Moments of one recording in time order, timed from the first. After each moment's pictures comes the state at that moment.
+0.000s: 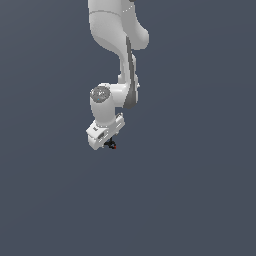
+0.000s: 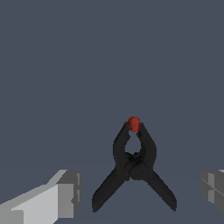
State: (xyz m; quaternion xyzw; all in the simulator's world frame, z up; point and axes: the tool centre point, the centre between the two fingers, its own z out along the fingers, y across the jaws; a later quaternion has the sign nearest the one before) arm -0.063 -0.094 0.050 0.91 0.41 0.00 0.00
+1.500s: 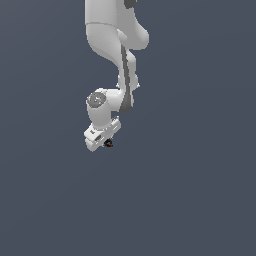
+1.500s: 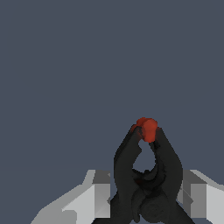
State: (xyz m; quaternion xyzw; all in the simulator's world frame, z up) arm -0.072 -0.115 0.019 0.91 0.42 0.00 0.00
